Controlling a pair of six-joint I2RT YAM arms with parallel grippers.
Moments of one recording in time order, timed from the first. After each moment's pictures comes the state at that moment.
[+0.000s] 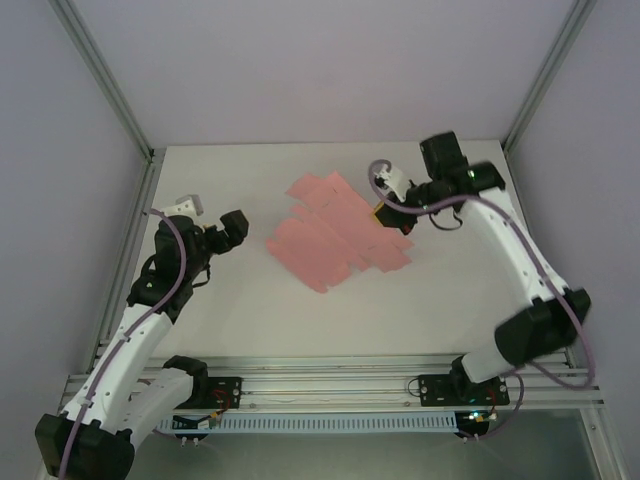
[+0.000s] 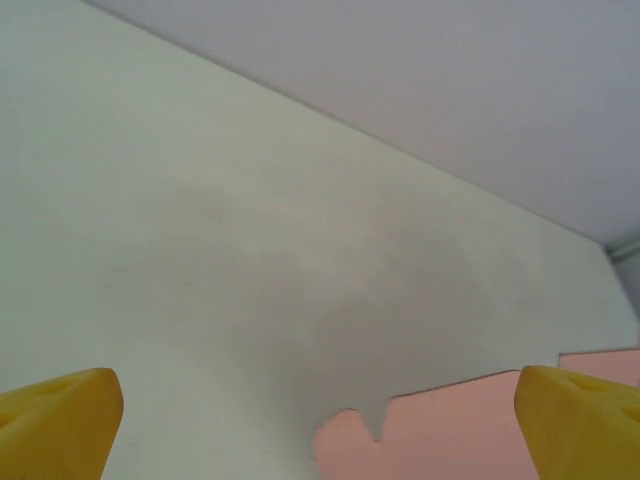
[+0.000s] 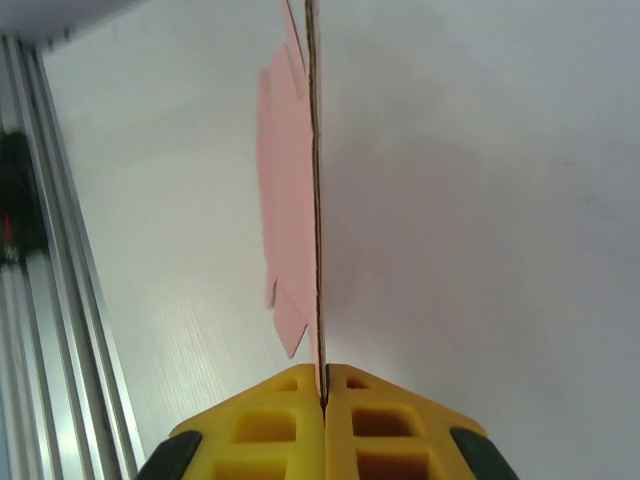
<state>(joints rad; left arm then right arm) -0.23 0.85 0.77 -0.33 -0.05 -0.56 0.35 1.56 1.68 -1.21 -0.61 -0.68</state>
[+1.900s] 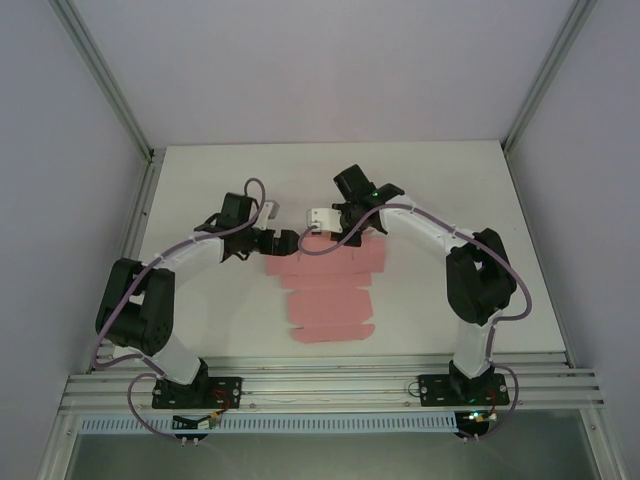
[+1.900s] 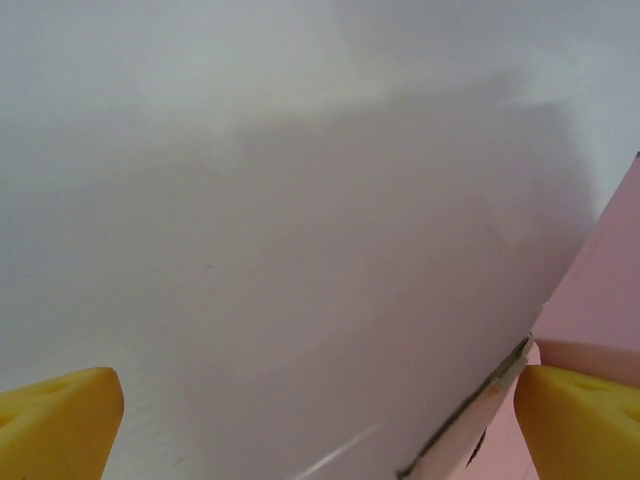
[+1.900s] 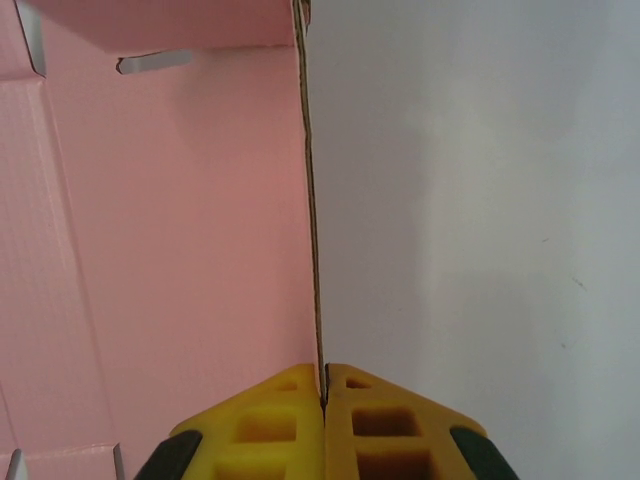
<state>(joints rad) -0.30 1.60 0.95 -0.24 0.41 -0.18 0.63 1.87 1.52 -0.72 -0.20 -1.05</state>
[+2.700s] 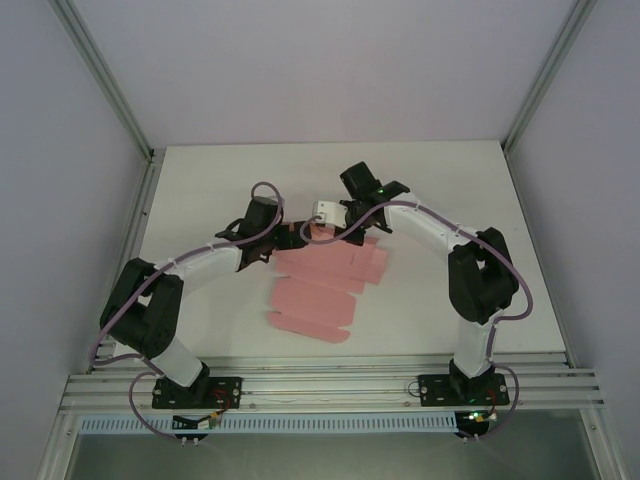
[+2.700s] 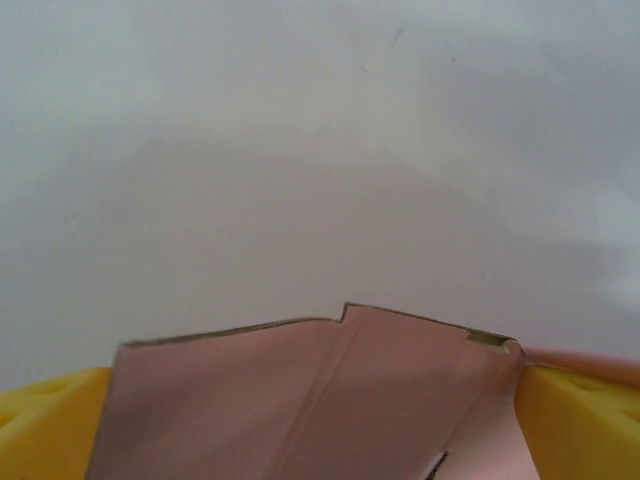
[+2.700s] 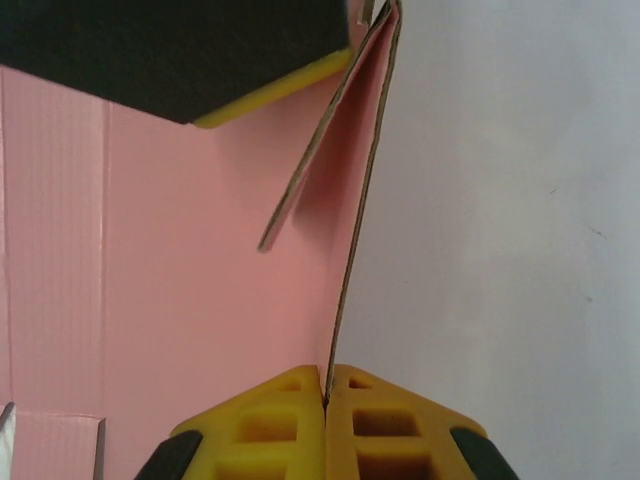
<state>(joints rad) -0.48 1.61 0.95 -0.11 -0.01 -0.51 0.60 1.87 1.51 -0.72 -0.23 -0.93</state>
